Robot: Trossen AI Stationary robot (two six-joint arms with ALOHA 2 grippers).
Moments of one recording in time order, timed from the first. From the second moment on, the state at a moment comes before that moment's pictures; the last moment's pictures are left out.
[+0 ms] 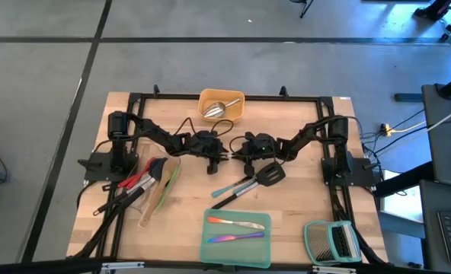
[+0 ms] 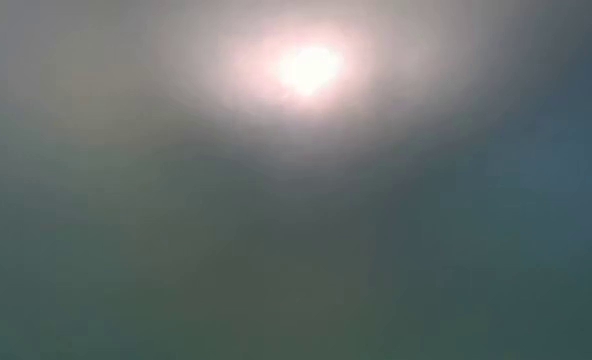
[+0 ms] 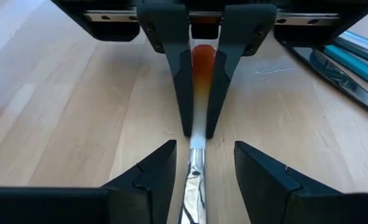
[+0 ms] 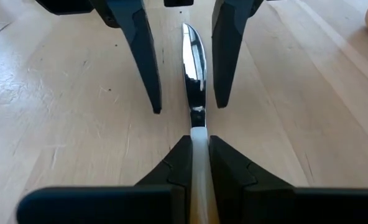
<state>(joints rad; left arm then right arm) 0.20 1.91 0.71 0.63 0.10 0.09 -0.19 2.05 0.61 0.89 -0.13 -0.06</state>
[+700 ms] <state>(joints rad) 0.20 1.92 0.71 0.66 0.09 0.08 -0.16 1.98 0.65 0.80 -0.12 -0.06</state>
